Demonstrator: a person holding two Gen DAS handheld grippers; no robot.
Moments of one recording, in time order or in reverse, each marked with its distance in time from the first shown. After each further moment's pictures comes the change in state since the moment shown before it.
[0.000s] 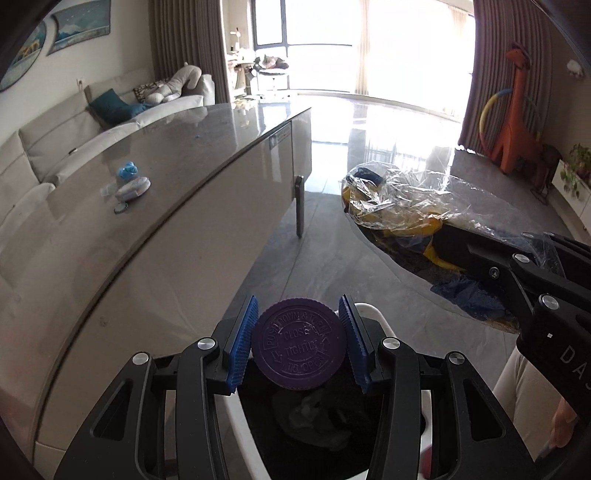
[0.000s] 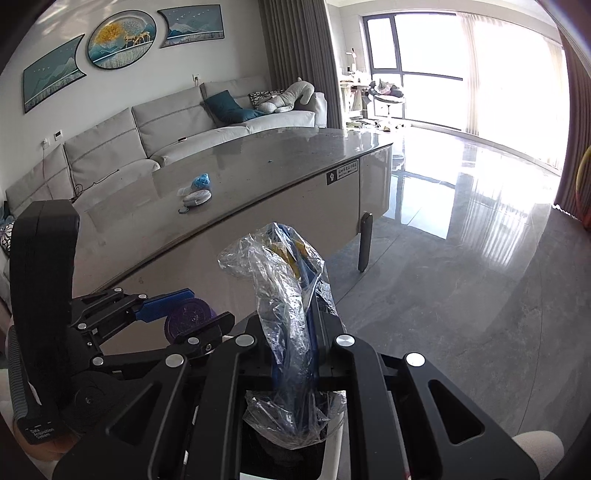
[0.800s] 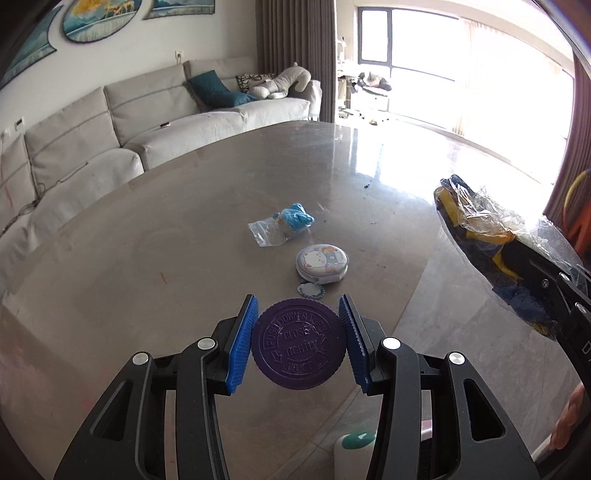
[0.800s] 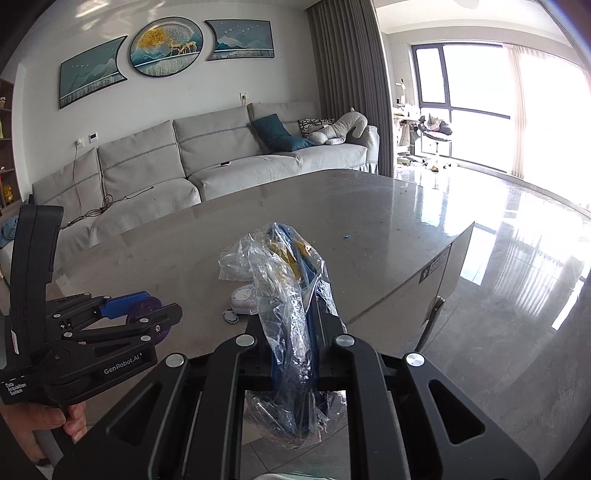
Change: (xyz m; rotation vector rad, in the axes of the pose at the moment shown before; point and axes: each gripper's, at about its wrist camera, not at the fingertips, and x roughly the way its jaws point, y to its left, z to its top) left arm -0.003 0.198 0.097 -0.261 -0.063 0.260; right arm 0.086 0.071 0.135 -0.100 -0.116 0.143
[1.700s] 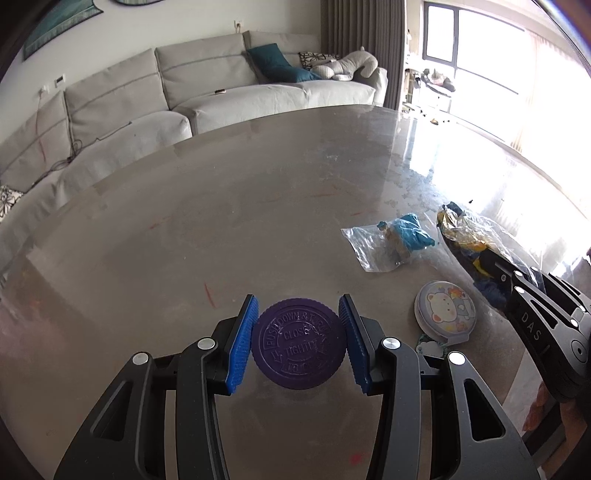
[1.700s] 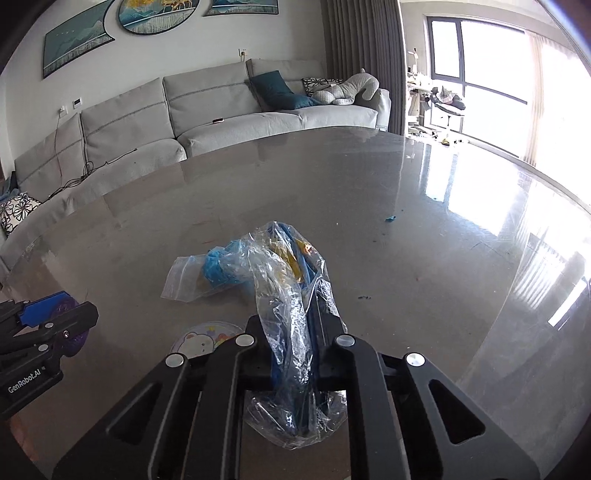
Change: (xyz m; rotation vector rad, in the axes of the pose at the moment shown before) left arm 0.088 0.074 0.026 -0.180 0.079 0.171; right arm 0.175 0.014 0.010 -0.046 0.138 -0.007
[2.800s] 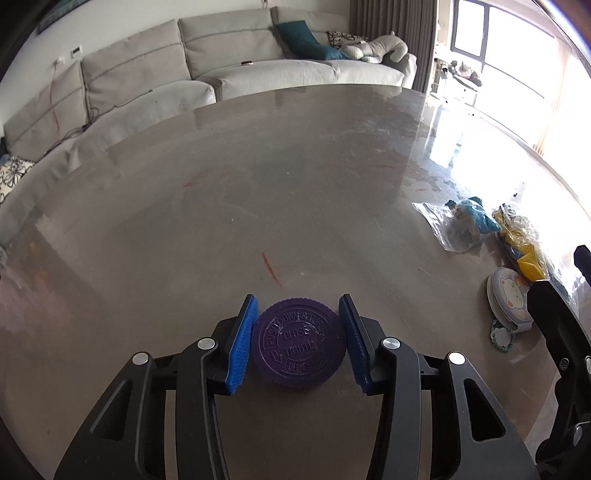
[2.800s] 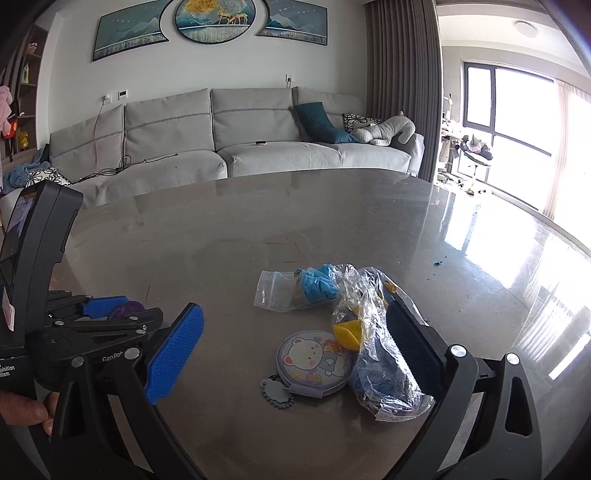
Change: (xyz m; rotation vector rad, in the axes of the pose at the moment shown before) left arm 0.033 0.040 -0.018 -0.065 0.093 0.054; right arm -0.026 0.065 -0.004 -0.150 -0.114 0.061
